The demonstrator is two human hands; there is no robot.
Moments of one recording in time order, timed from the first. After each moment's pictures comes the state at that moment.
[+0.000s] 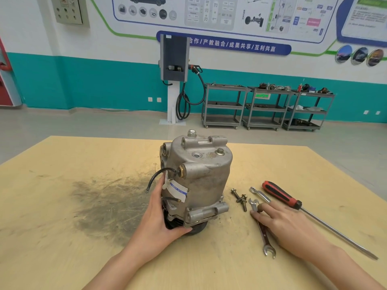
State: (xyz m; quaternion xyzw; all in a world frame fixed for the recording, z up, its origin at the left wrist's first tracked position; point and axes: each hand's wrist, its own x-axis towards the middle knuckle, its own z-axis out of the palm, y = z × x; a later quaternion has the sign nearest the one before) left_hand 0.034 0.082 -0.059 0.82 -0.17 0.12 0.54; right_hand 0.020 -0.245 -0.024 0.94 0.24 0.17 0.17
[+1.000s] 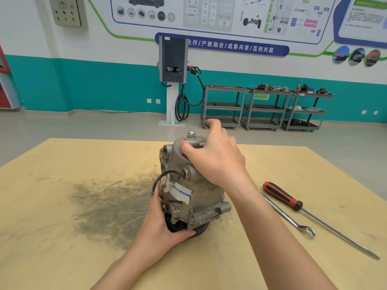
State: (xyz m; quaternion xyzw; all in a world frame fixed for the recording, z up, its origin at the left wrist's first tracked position) left_hand 0.034 0.080 -0.064 0.79 -0.17 0.13 0.57; right_hand 0.045 -0.063 0.111 0.93 0.05 0.21 -0.31
